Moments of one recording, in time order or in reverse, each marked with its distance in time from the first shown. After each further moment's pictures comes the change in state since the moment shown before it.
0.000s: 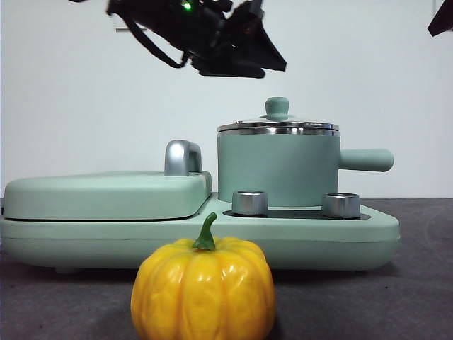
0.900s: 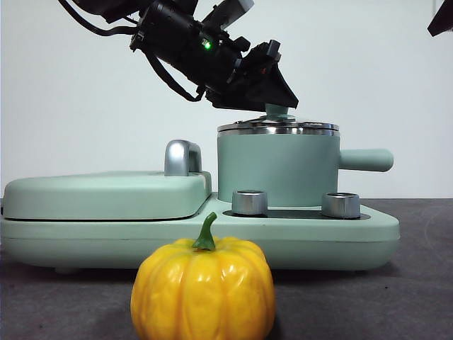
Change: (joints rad) left arm -0.009 0.108 0.034 -0.012 -0.003 -0.002; right arm 0.000 0.000 0.000 0.000 0.000 0.000
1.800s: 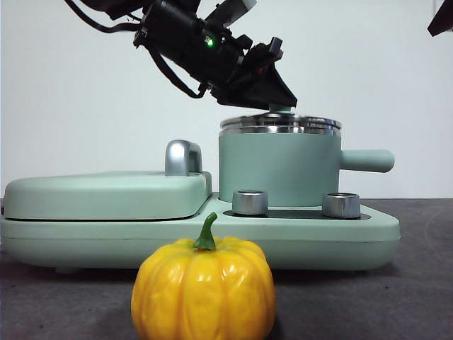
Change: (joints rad) left arm -0.001 0.010 0.045 -0.036 -0.003 0.000; right arm 0.000 0.000 0.000 0.000 0.000 0.000
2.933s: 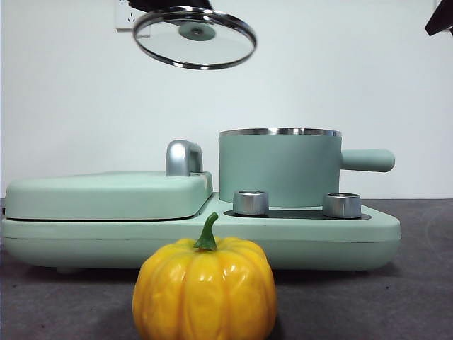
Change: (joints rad) left arm 0.110 -0.373 0.048 -0.444 -0.196 -0.087; right arm 0.025 0.000 0.000 0.000 0.000 0.000
